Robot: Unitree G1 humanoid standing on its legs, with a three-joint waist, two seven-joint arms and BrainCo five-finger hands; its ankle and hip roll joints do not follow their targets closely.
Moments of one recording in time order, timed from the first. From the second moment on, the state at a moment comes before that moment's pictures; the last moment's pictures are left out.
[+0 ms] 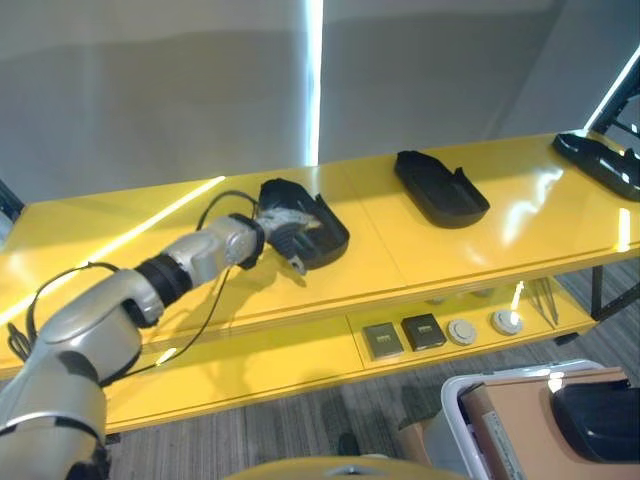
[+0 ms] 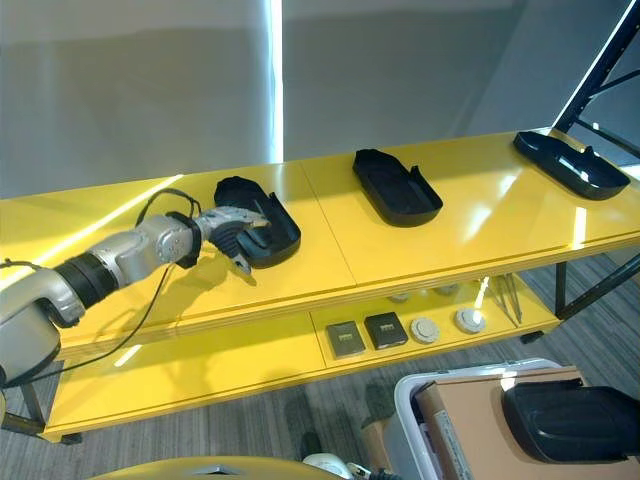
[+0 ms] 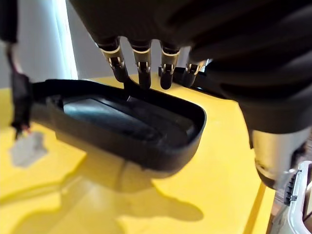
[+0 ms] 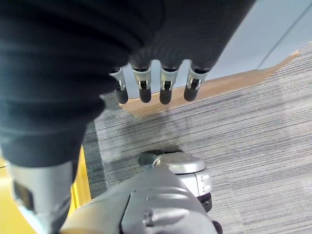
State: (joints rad) left arm -0.97 0.58 -1.06 0.54 0.30 -0.12 -0.22; right arm 0.03 -0.23 0.22 1.35 0.28 -0.07 0.01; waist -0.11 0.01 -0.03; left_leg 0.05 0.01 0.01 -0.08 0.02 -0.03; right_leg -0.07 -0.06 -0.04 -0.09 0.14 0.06
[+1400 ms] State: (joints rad) left arm -0.90 0.84 -0.96 0.21 0.22 -0.18 -0.22; right arm -0.01 -0.25 0.23 1.34 0.27 -0.07 0.04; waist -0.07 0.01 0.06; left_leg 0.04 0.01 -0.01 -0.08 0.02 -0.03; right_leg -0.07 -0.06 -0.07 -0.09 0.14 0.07
